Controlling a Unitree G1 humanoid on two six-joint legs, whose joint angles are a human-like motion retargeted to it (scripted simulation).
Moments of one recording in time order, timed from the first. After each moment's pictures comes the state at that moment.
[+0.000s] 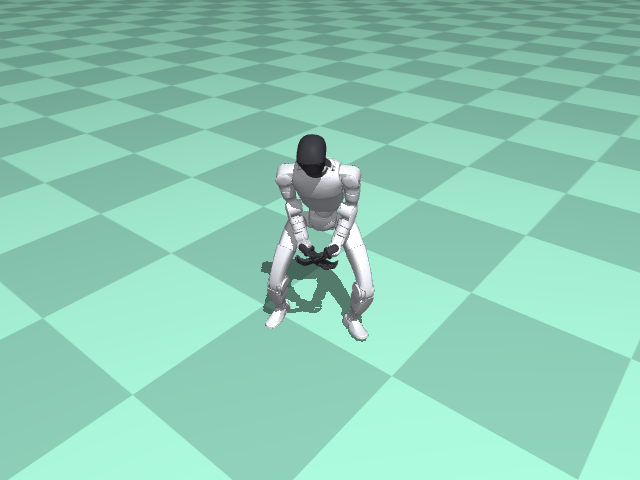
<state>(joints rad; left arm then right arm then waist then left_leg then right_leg) -0.38 -0.06 -0.35 0.80 -0.38 -0.44 -0.70 -0.31 0.06 0.31 0.89 0.55 -0.07 0.66 -0.08 0.22 0.17 -1.18 0.43 0.17 1.15 -0.57 -0.04 -0.79 -0.31 -0.34 0.88 -0.40 0.09</state>
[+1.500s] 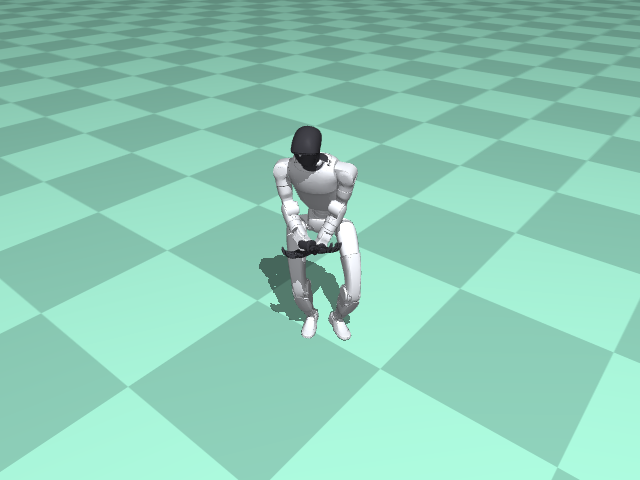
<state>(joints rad) -0.39 -0.23 -0.23 0.91 -0.78 -0.15 -0.87 -0.67 0.09 0.46 0.59 0.96 0.18 0.71 -0.23 0.20 0.22 -0.83 0.26 0.26 0.99 -0.57 0.02 -0.71 0.08 -0.26 0.79 -0.46 -0.16</state>
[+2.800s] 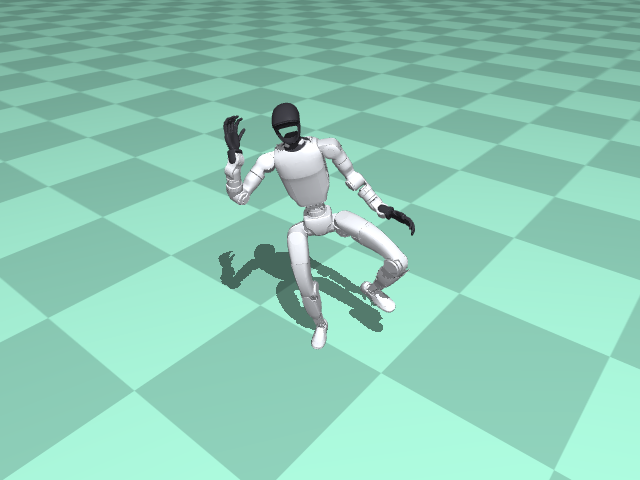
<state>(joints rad) -0.11 0.33 0.51 1.13 0.04 -0.63 0.33 -0.81 -0.90 -0.47 -0.53 0.06 -0.63 -0.66 -0.04 0.06 0.05 -1.21 0.78 0.18 1.87 -0.24 0.25 -0.25 -0.08 -0.18 0.35 -0.26 -0.23</state>
